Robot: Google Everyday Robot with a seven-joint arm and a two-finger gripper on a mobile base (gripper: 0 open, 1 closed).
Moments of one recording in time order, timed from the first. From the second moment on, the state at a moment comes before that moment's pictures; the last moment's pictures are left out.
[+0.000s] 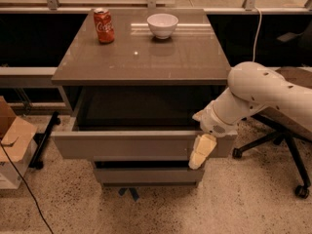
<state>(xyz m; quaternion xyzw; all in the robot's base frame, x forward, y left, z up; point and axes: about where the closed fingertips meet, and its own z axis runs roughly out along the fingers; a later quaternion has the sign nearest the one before) 0.525 -0.131 0.697 -0.60 0.77 0.15 0.17</state>
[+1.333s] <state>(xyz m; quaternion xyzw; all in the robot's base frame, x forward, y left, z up) 0.524 -0.150 0.656 -0.59 0.78 0.18 0.12</state>
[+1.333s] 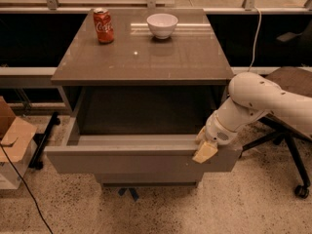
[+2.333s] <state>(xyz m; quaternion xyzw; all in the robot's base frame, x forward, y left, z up) 0.488 -0.164 0.645 -0.57 0.80 0.19 0.11</state>
